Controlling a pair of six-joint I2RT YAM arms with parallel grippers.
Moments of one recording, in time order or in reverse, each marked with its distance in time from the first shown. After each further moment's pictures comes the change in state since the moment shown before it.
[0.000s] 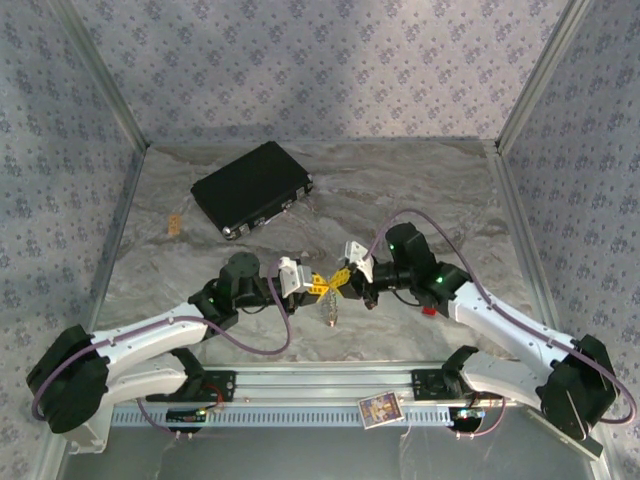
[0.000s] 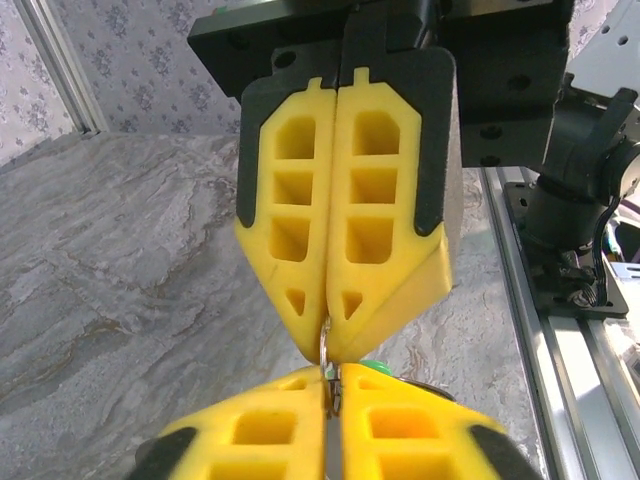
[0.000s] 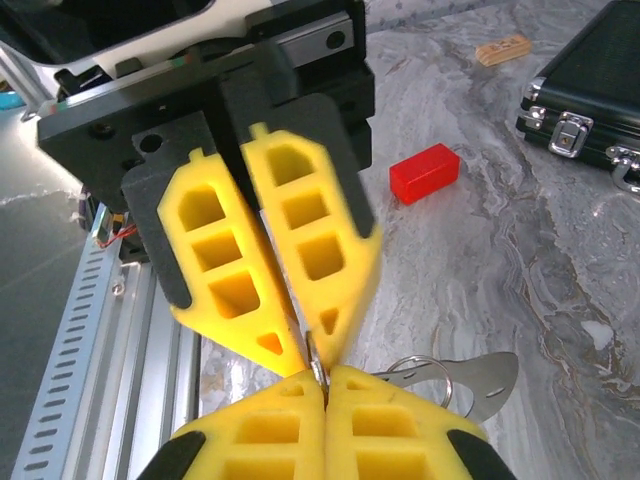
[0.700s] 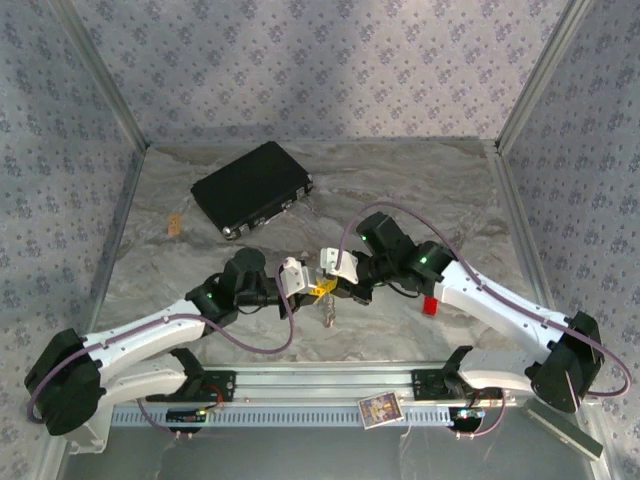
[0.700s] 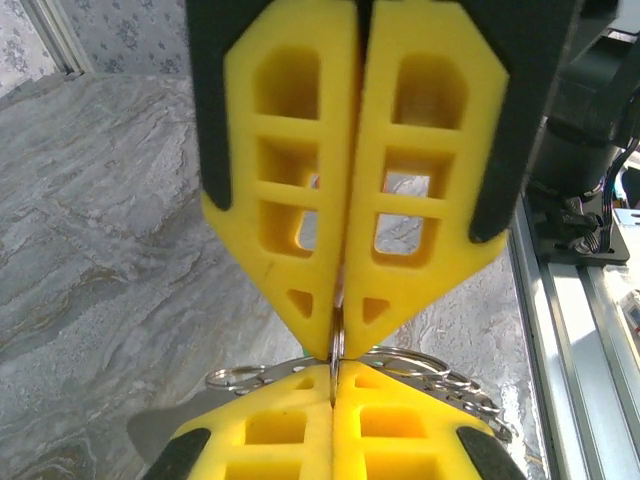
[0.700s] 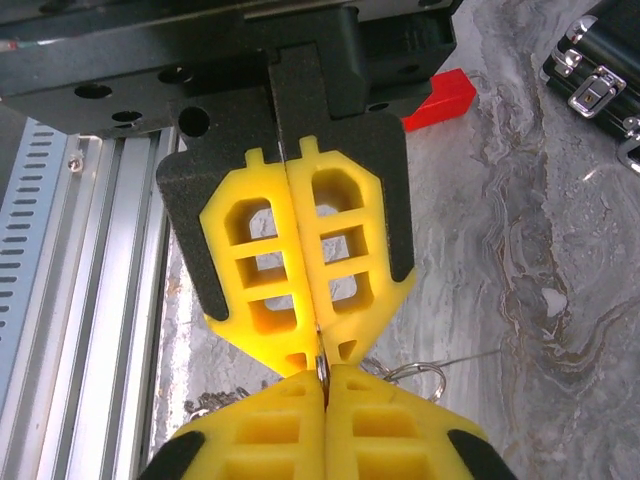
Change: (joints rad) left arm -0.003 -0.018 0.074 -0.234 -0.030 0.072; right arm 0.119 0.145 0.291 -0.398 0.225 -0.277
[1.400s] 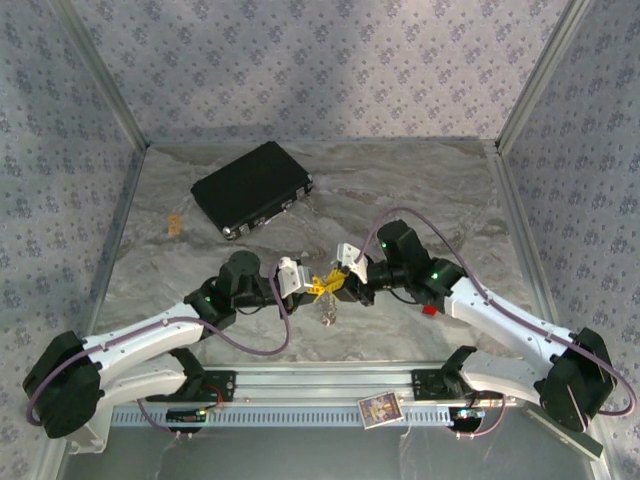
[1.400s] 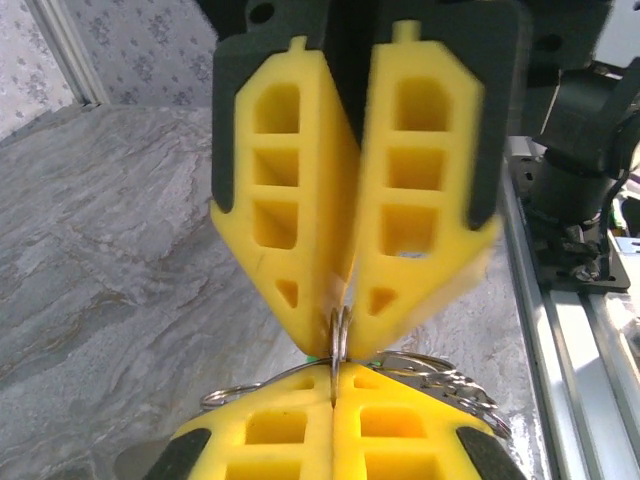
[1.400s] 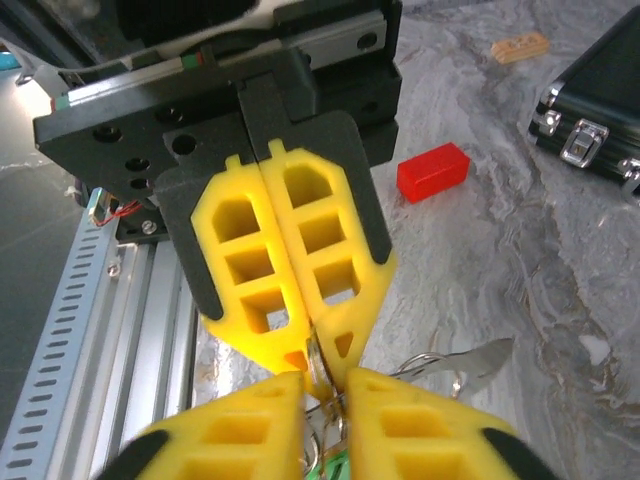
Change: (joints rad) left arm 0.002 -0.019 -0.047 0.107 0.015 -0.043; right arm -0.079 -0.109 -0.239 0.357 -0.187 0.219
